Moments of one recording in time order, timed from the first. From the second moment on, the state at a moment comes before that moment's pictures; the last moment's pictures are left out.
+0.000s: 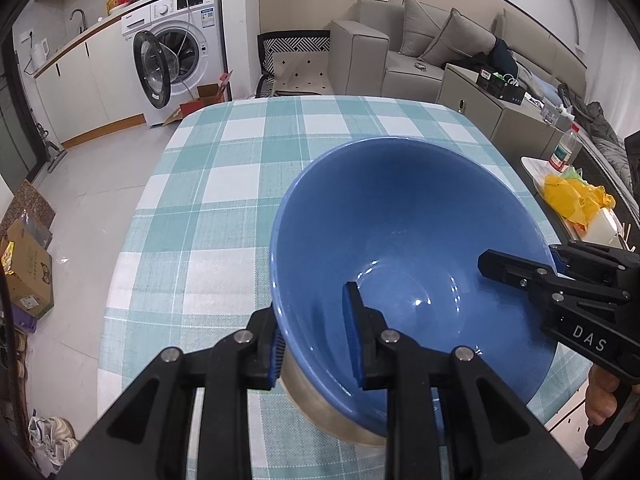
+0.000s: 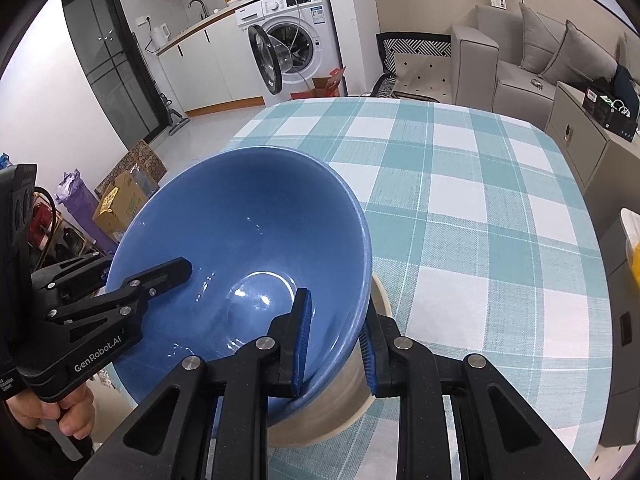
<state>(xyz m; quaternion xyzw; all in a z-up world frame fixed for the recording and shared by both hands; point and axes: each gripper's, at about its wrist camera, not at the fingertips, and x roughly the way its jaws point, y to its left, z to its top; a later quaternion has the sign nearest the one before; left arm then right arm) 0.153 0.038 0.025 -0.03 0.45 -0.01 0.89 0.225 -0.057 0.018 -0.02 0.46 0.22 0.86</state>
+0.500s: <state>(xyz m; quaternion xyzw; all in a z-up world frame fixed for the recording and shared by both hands) 0.165 0.035 0.010 -0.02 0.45 0.00 0.89 0.233 -0.054 0.002 -0.02 0.46 0.21 0.86</state>
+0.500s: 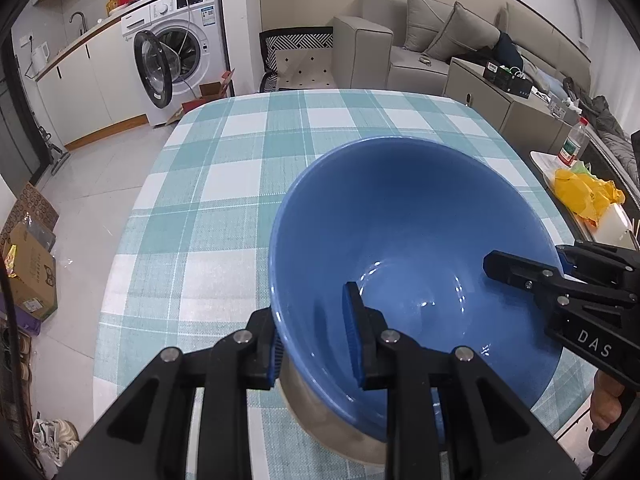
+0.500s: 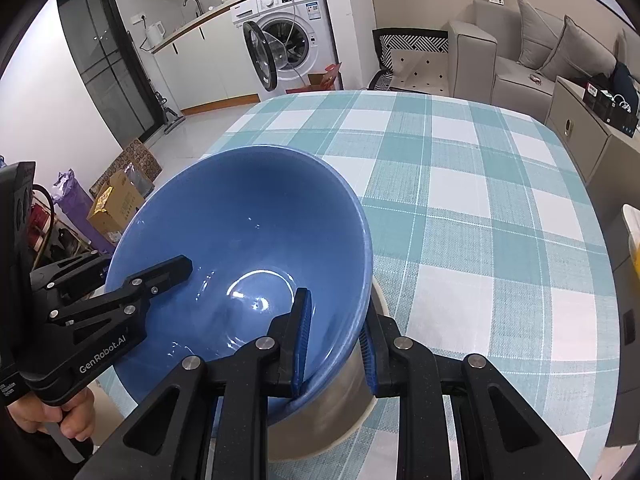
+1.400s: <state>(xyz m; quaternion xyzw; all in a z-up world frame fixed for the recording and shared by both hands) 0.175 0.039 0.010 -0.01 0.44 0.00 0.90 0.237 -0.051 0.005 -0.02 0.46 0.20 0.86</state>
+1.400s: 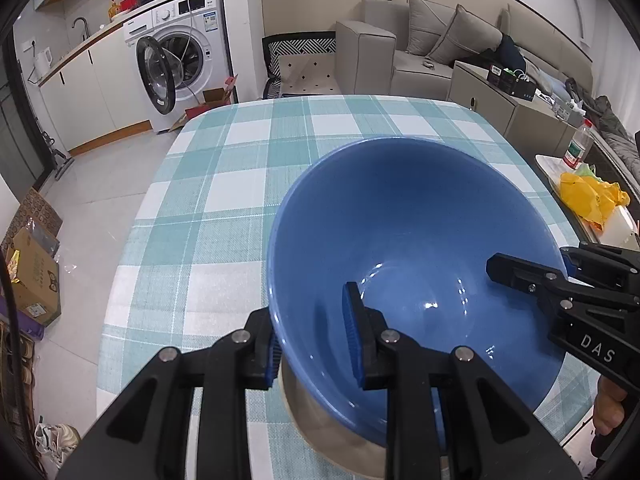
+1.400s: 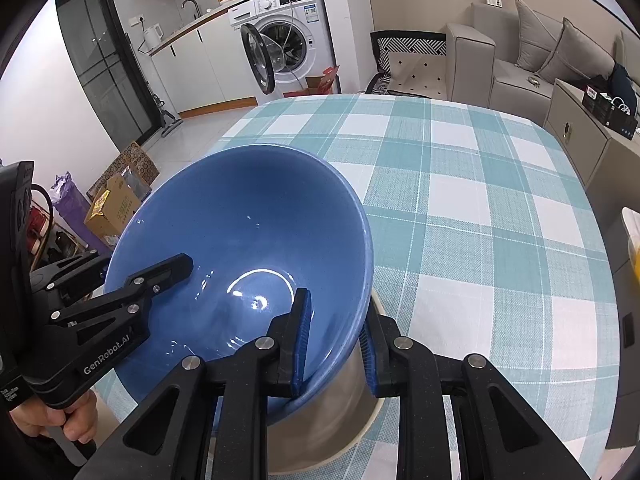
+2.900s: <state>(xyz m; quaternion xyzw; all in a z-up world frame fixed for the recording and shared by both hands) 0.115 0.073 0.030 -0.02 0.33 -0.02 0.94 0.213 -0.075 0.018 0.00 0.38 0.26 0.89</state>
